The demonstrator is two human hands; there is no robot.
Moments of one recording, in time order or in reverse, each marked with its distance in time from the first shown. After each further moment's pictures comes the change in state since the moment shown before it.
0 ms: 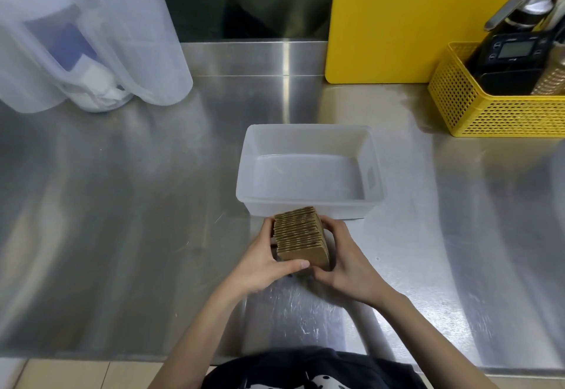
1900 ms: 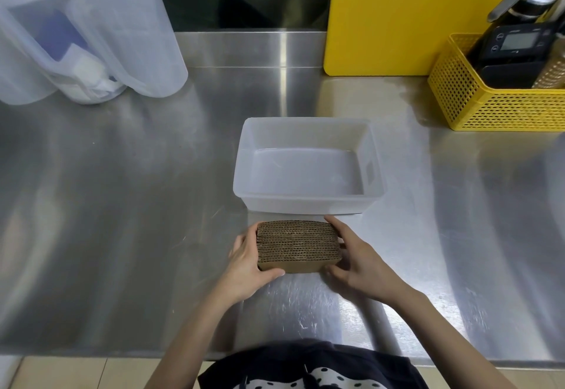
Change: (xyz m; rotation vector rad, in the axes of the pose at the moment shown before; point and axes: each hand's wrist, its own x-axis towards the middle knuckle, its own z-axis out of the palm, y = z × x) left_hand -0.013 -0.020 -0.006 0.336 0.038 -0.168; right_hand -0.011 0.007 -0.018 -0.147 -0.106 0.117
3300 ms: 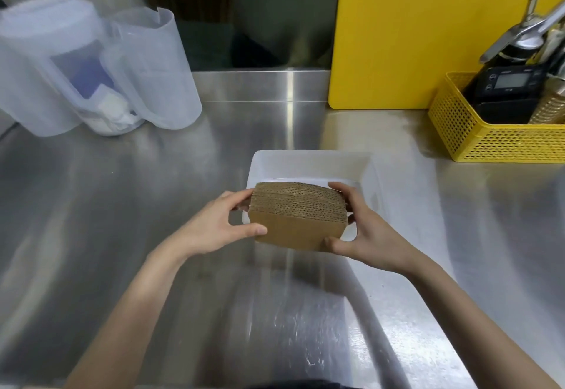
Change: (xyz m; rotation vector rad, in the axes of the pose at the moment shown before) left_hand 0.019 0.060 -0.117 0.097 -0.030 0.257; right_hand 0.028 -0.073 -0.060 0.069 0.066 -0.150
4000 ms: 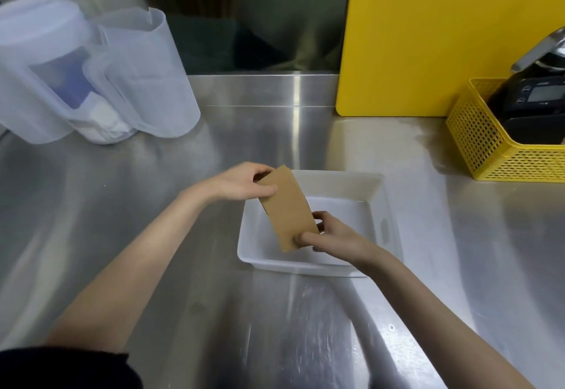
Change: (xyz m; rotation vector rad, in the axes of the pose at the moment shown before) left_hand 0.126 0.013 -0.035 0.032 -0.201 -0.112; right_hand 0.085 0.011 0.008 0.219 -0.189 0.418
